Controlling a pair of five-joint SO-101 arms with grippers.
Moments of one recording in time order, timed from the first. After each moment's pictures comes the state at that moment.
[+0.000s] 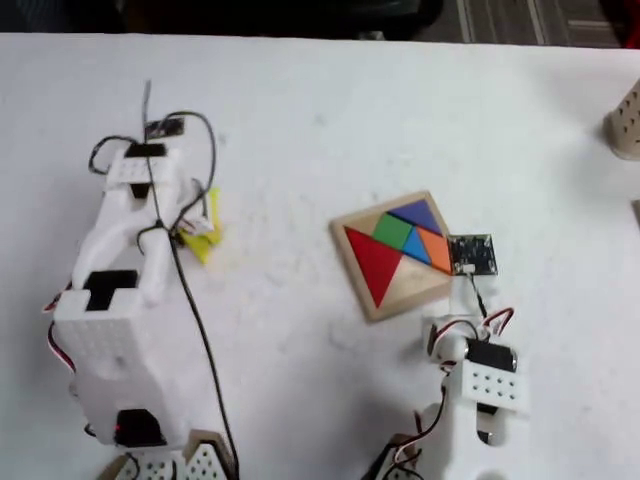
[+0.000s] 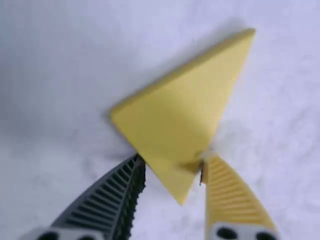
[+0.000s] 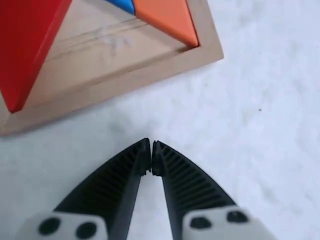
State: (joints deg) left arm -10.5 29.6 -0.6 72.5 10.9; right arm 10.1 -55.9 84.6 44.0 16.4
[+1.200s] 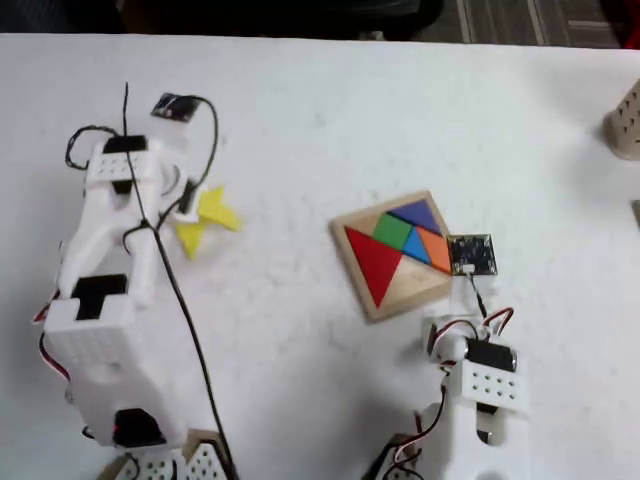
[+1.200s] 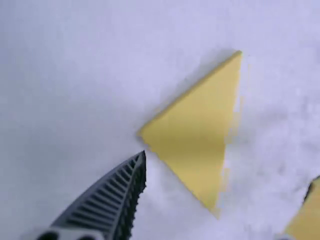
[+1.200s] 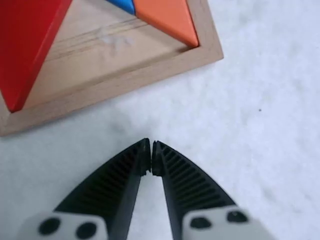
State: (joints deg) left arm -13.4 25.9 -2.4 67.4 -14.8; right arm 10.1 -55.9 84.6 44.0 16.5
